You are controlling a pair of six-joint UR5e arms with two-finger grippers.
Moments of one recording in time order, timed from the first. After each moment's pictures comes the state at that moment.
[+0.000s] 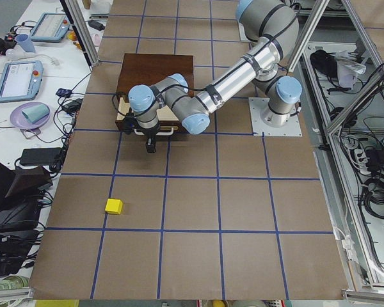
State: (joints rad) left arm -0.96 -2.00 -1.51 -1.26 1.54 0.66; right arm 1.52 -1.59 1.63 -1.60 -1.59 0.04
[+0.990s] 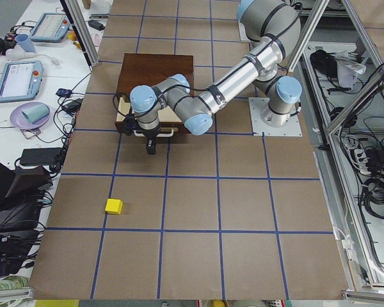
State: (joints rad) left arm -0.93 -1.99 -1.50 -1.25 1.53 0.67; right arm 1.52 -1.59 1.63 -1.60 -1.59 0.04
